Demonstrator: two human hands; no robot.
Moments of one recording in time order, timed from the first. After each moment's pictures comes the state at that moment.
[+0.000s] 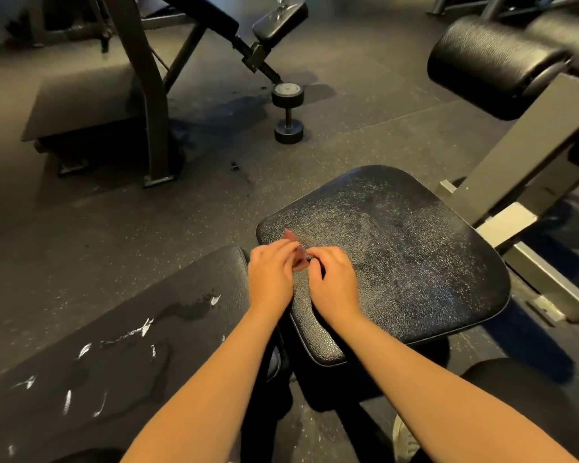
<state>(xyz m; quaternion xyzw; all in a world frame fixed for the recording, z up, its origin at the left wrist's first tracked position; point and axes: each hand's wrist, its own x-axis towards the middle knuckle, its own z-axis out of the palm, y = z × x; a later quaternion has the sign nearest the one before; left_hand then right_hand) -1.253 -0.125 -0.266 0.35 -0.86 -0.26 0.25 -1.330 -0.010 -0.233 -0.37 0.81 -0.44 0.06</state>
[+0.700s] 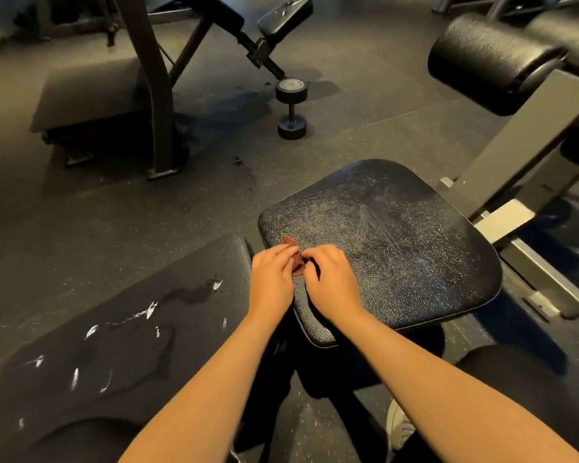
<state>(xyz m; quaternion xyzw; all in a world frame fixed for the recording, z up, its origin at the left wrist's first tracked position) -1.230 -0.096 -0.264 0.35 -0.85 -0.30 0.27 -1.321 0.008 -0.238 -0.44 0.81 -0.38 0.06</state>
